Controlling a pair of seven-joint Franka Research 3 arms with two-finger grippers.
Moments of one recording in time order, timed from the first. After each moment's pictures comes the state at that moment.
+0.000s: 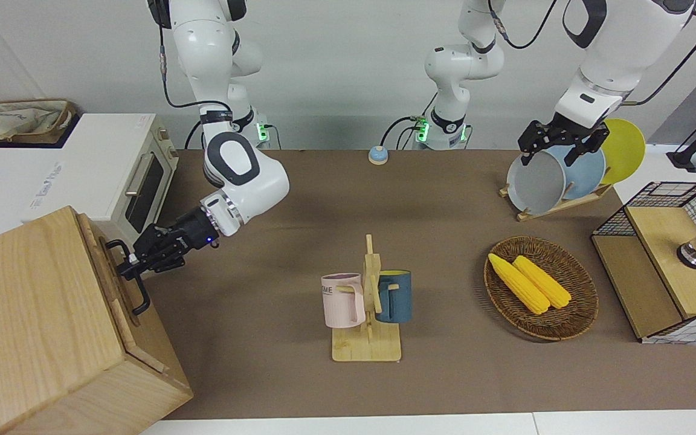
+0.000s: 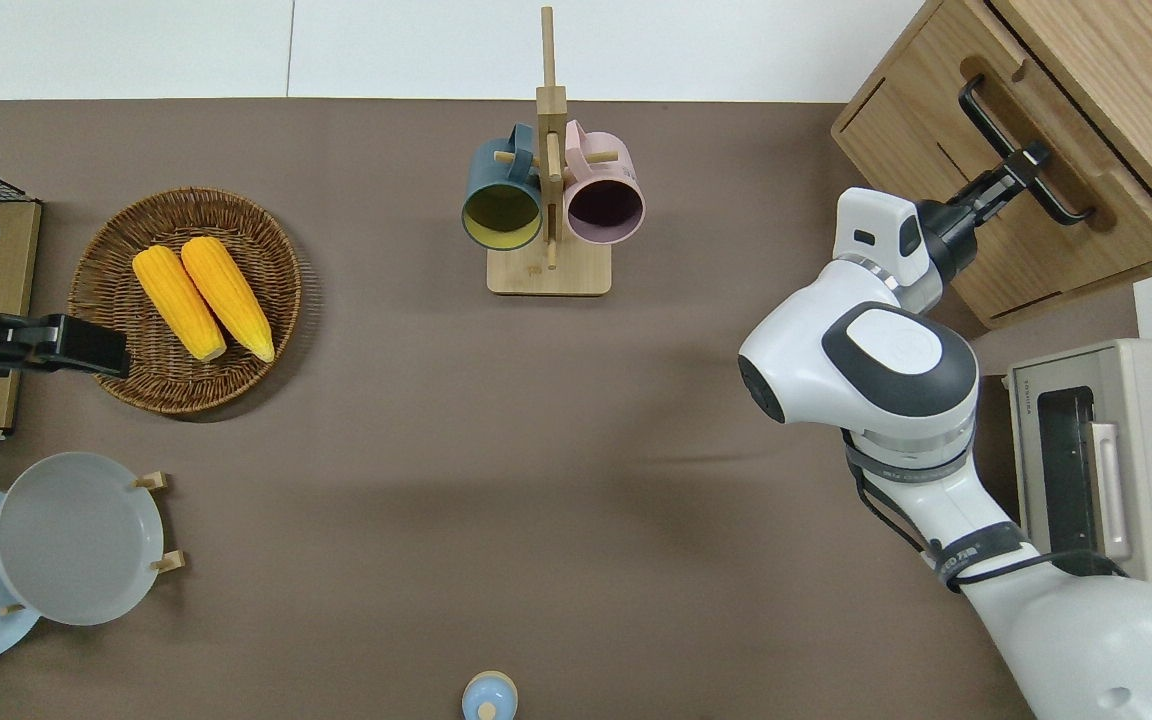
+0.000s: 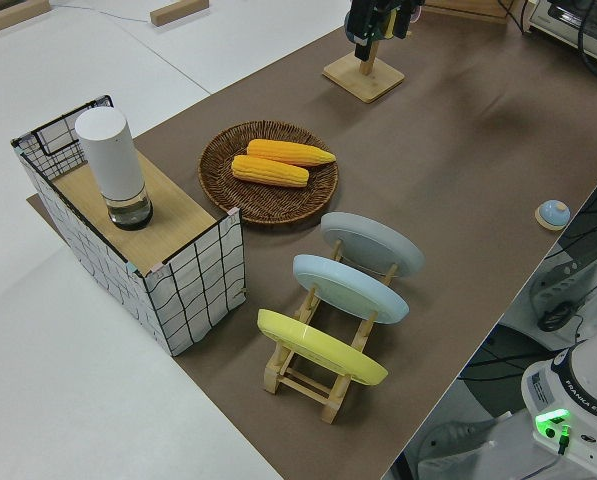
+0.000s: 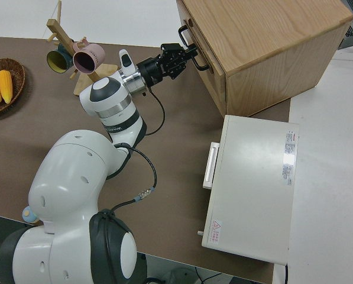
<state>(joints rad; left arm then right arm) 0.04 0.06 -0.07 -1.50 0.00 1.52 0.04 0.19 0.36 0.05 -1.81 -1.80 1.93 0.62</state>
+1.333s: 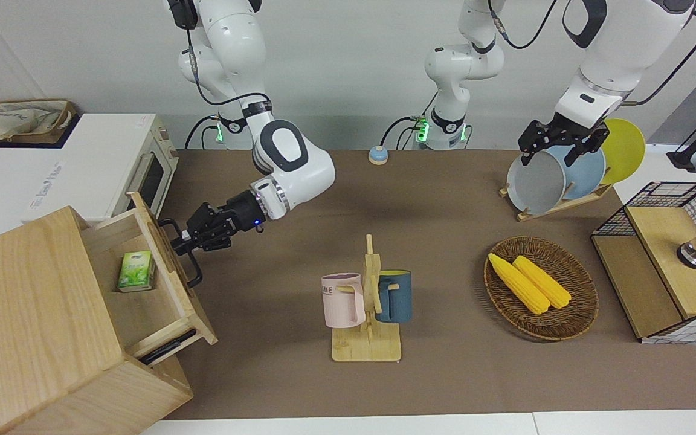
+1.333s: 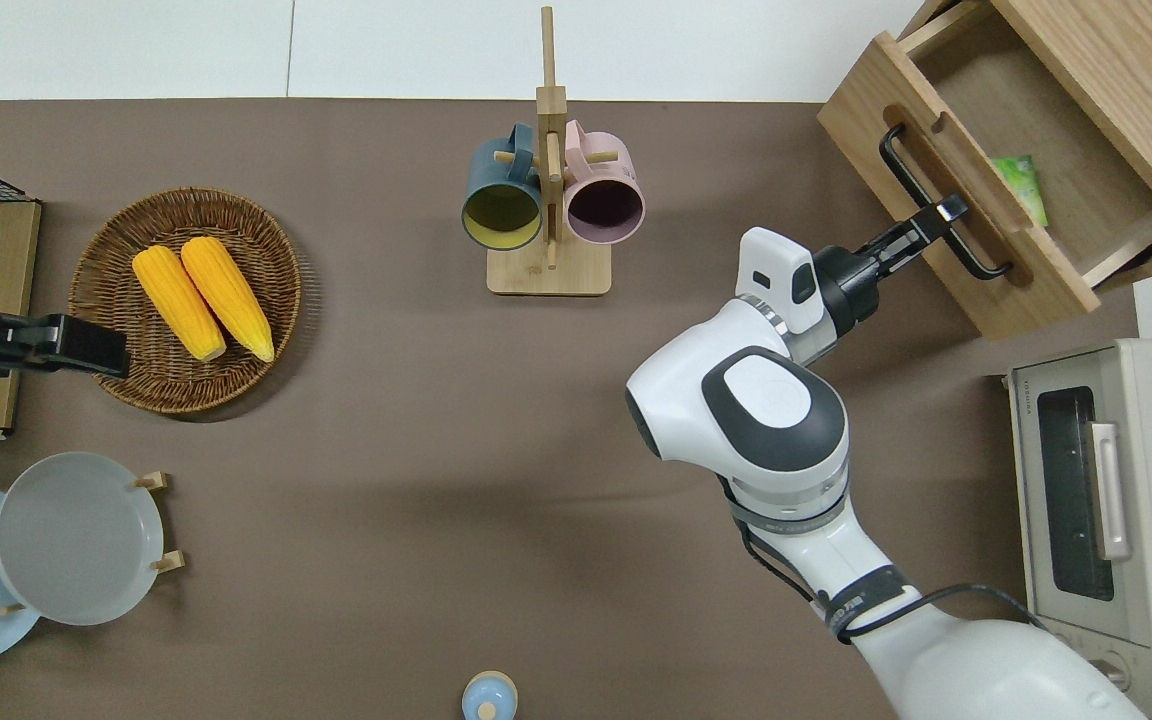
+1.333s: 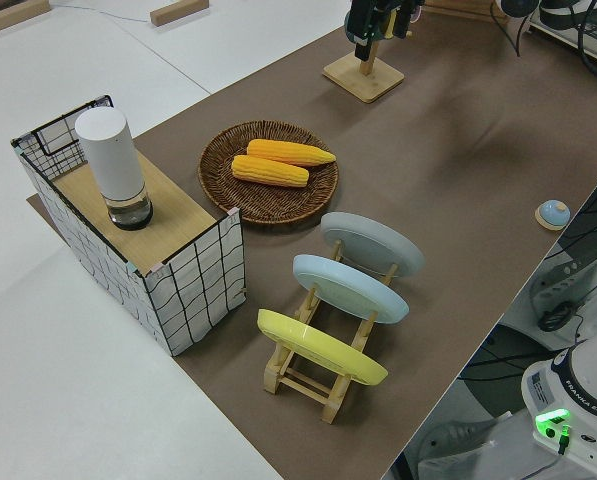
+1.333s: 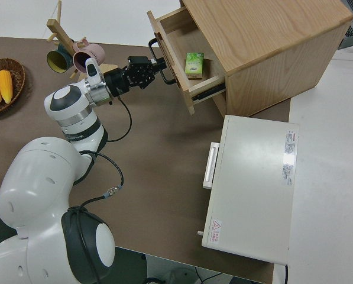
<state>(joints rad) 0.04 0.05 -0.07 -1.50 0.00 1.52 0.04 0.38 0.36 0.06 -1.82 -1.62 1.68 0.62</state>
